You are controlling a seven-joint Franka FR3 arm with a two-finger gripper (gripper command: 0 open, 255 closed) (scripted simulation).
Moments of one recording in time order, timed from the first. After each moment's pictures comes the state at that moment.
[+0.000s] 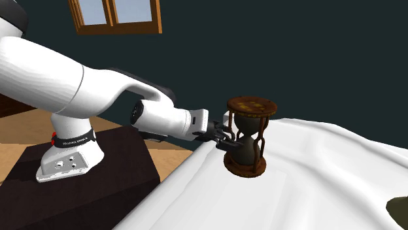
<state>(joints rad) 1.18 -1.03 -2.03 -2.52 -0.30 3.72 -0.83</state>
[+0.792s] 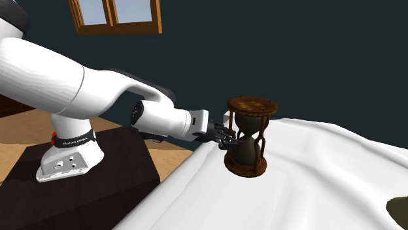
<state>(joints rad) 1.18 -1.03 -2.04 -2.52 -0.30 3.72 -0.83</state>
